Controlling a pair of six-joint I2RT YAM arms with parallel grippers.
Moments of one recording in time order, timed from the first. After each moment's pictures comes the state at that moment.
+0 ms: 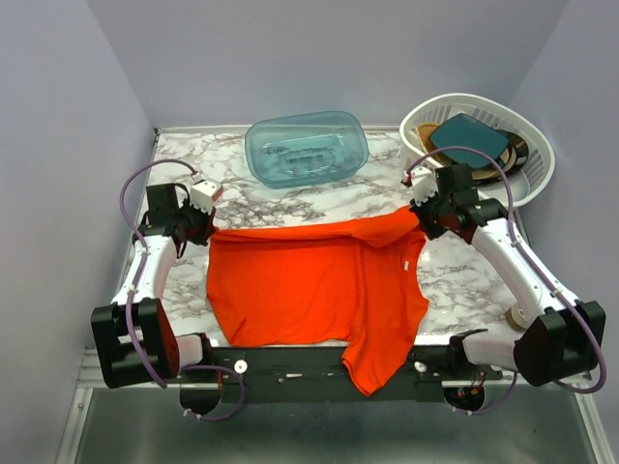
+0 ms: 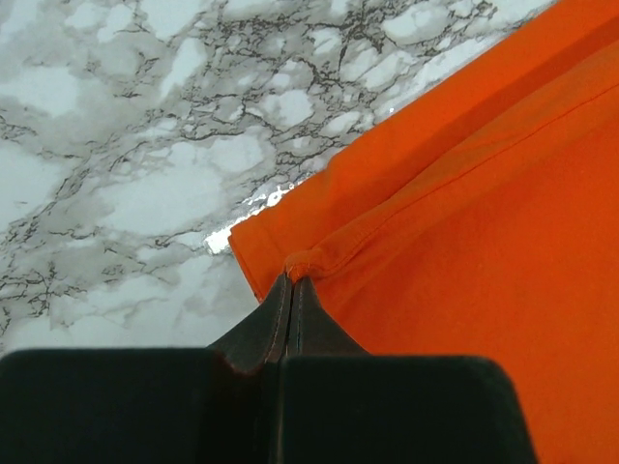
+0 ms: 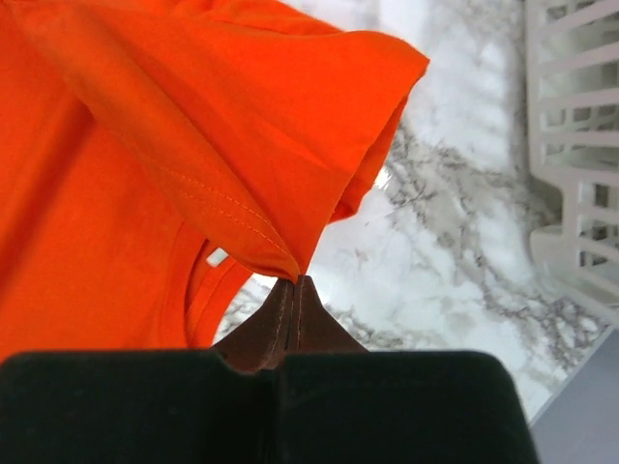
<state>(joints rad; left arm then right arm) 0.16 1.26 0.82 -0.38 0.48 0.48 0.24 1.29 1.07 -0.70 -0.06 -0.40</state>
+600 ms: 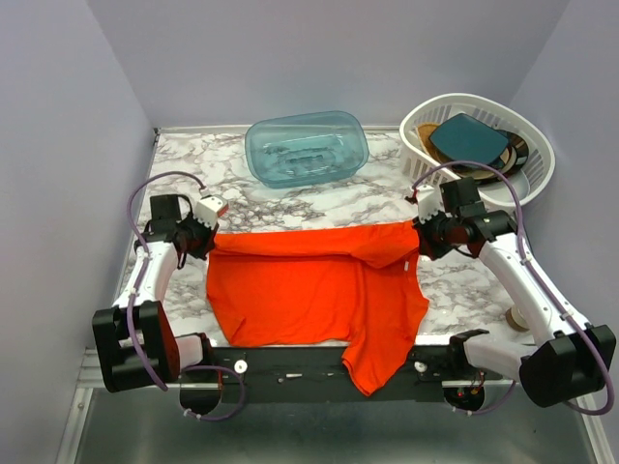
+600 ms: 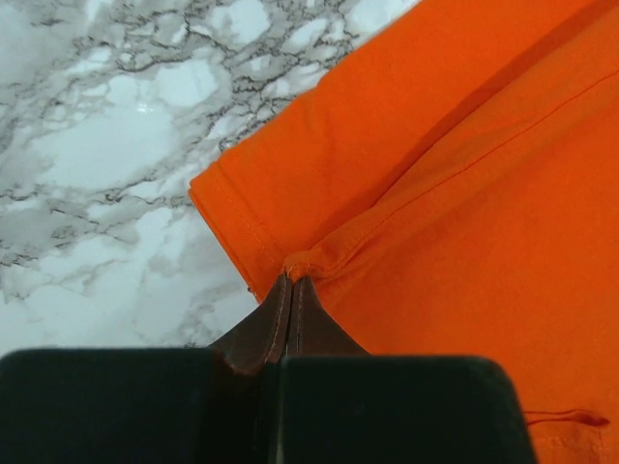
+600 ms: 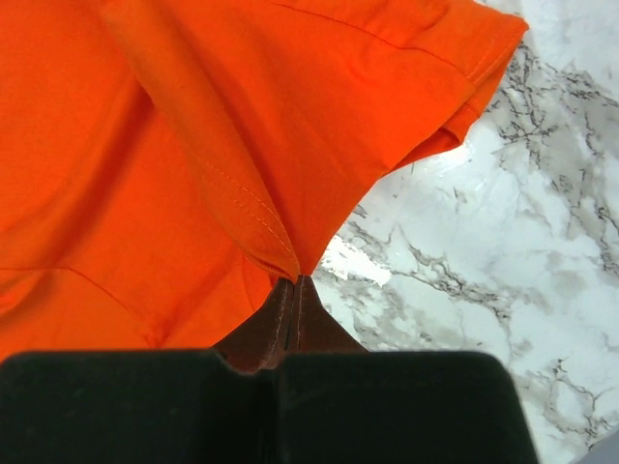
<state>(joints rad) 0.17 1.24 0.76 -0.46 0.46 0.61 0.24 1.16 1.00 -0.88 -0.19 -0.32</state>
